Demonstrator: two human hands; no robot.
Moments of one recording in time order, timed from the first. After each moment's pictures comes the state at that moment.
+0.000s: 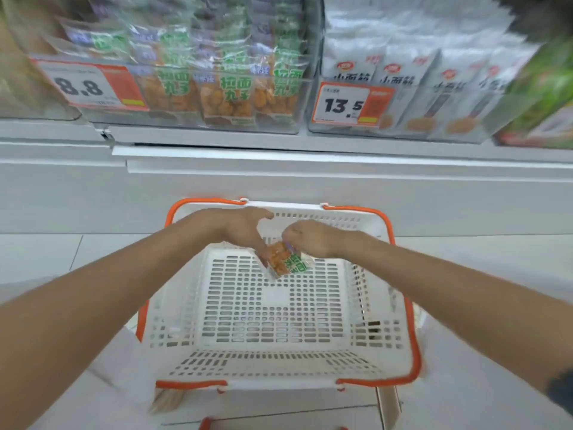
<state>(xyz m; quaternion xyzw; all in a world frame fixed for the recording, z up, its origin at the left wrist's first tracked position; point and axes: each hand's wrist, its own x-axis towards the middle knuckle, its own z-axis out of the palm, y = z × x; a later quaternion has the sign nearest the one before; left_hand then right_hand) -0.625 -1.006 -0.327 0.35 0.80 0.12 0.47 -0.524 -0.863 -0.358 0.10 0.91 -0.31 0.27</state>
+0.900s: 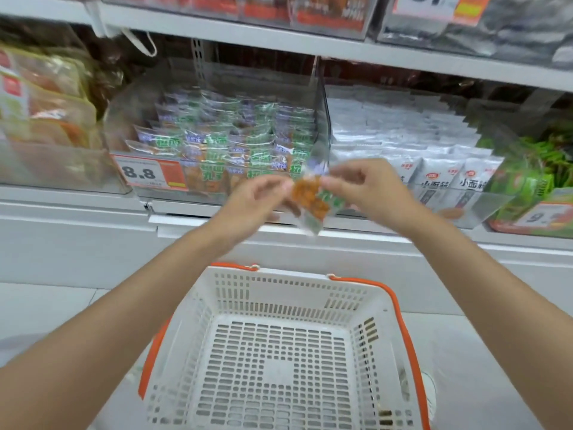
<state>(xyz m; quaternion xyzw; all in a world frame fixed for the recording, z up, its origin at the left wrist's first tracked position) -0.647 -1.000 -0.221 0.29 0.72 0.60 0.21 -0.554 -0.814 -0.183 0.07 0.90 -0.41 -0.14</state>
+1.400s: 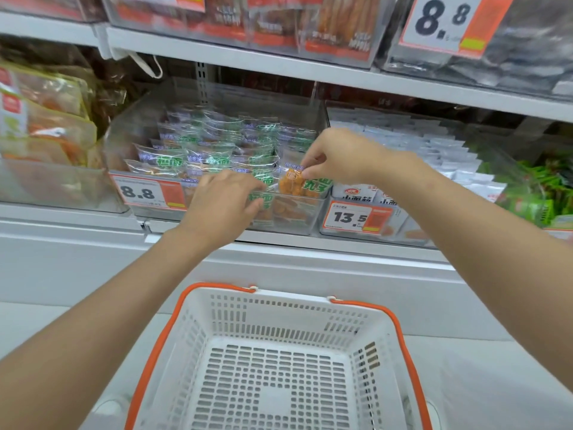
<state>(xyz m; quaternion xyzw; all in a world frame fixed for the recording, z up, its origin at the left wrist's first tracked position) -0.700 -1.011 -0.215 0.38 0.90 0.18 -0.11 -0.642 -0.811 -0.126 0.01 1.00 -0.09 0.00</state>
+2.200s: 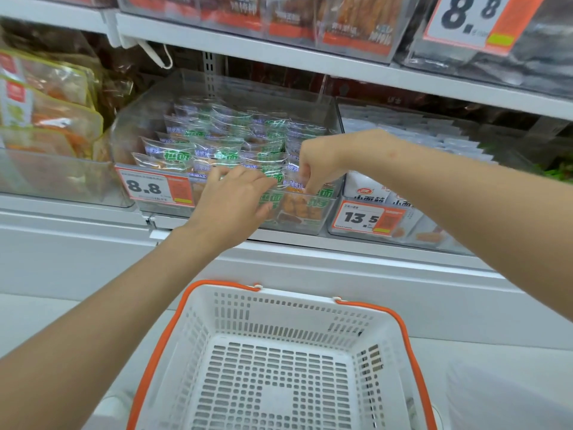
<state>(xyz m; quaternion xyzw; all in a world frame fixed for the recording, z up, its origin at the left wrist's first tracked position) -0.707 -1.012 -0.223 0.41 0.89 0.10 -0.14 -0.689 -0.830 -0.134 0.00 0.98 0.07 0.19</state>
